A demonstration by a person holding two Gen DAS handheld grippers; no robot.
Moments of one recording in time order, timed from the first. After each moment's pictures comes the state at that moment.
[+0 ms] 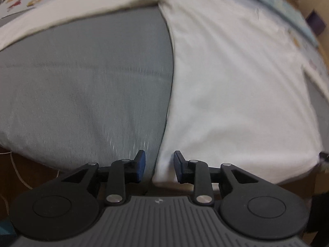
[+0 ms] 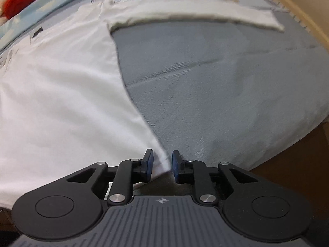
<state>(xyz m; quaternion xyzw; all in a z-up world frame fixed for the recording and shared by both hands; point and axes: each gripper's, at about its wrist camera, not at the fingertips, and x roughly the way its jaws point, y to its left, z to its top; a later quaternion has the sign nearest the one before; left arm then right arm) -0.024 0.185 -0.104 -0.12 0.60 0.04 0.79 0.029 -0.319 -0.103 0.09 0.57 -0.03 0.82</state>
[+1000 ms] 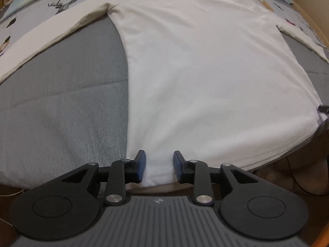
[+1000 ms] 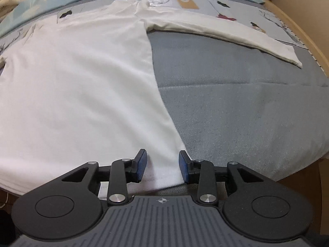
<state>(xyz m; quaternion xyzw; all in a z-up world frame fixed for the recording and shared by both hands) -0.017 0.135 -0.100 -0.02 0.59 -0.03 0.81 0.025 -0.275 -0.108 -0.01 0.54 0.01 0.84</state>
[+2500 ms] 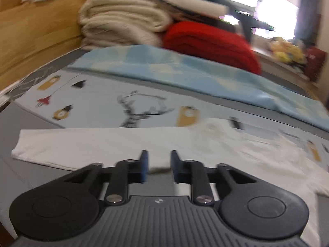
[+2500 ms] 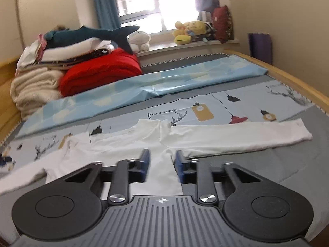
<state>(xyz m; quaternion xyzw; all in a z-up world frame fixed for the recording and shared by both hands) 0.112 0.227 0.005 -0.12 0.34 0.21 0.91 0.062 -0.295 0.024 0.10 0.28 0.07 0.95</state>
